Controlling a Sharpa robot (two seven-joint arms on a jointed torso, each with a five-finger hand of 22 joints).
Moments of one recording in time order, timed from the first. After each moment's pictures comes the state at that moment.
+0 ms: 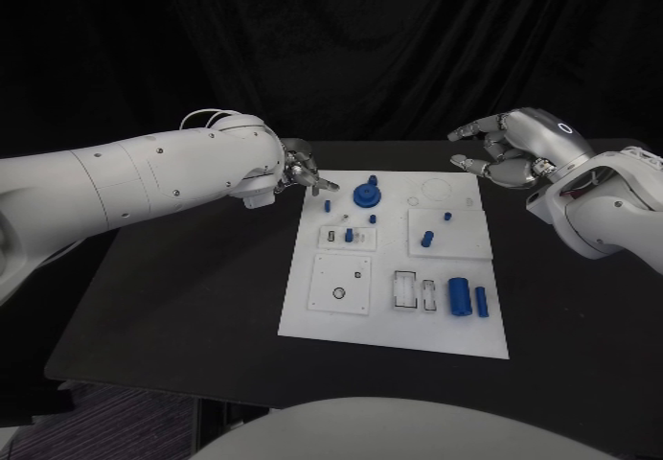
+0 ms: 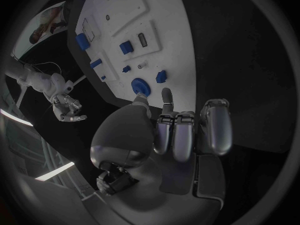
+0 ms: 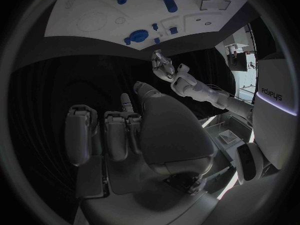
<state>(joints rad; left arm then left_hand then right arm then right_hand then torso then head) 1.43 -0.58 -0.21 1.17 -1.03 0.08 -0.39 1.16 0.10 -0.16 0.29 0.12 0.91 0.04 0.41 1.05 1.46 -0.03 1.58 1.31 1.46 -0.08 1.57 1.31 0.08 1.42 0.03 1.36 1.31 1.43 -0.94 -0.25 1.55 -1.38 -0.63 0.11 1.43 -0.04 0.21 0.21 0.33 0.80 0.13 0.13 0.11 1.47 0.02 1.57 1.31 1.47 -0.05 1.54 1.31 0.03 1.47 0.06 1.44 1.31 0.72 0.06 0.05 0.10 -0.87</state>
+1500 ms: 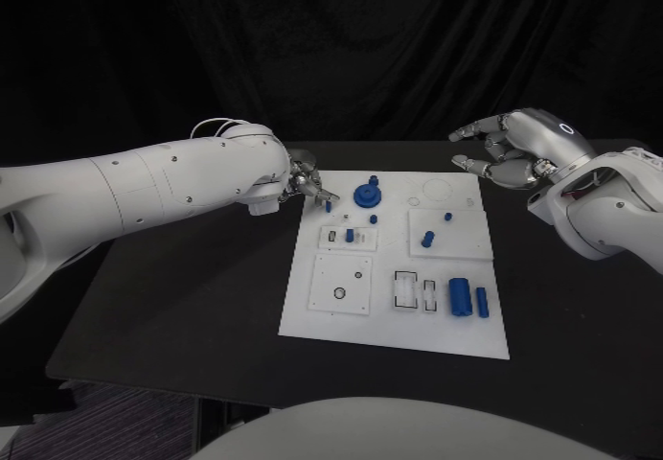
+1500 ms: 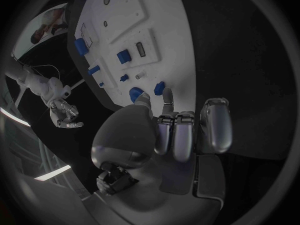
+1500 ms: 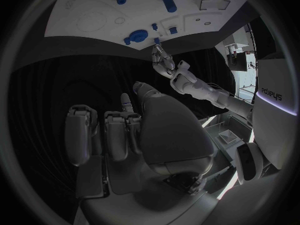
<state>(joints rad) 1.40 -0.55 -0.21 1.14 -1.03 0.12 -0.39 1.22 0.12 -0.14 0.29 0.27 0.91 0.04 0.34 1.00 1.47 -0.03 1.58 1.31 1.47 -0.08 1.57 1.31 0.08 1.42 0.04 1.34 1.31 1.43 -0.94 -0.25 1.56 -1.38 -0.63 0.11 1.43 -0.04 0.22 0.21 0.35 0.80 0.13 0.13 0.11 1.47 0.02 1.57 1.31 1.47 -0.05 1.54 1.31 0.03 1.47 0.06 1.44 1.31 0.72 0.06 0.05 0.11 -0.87</state>
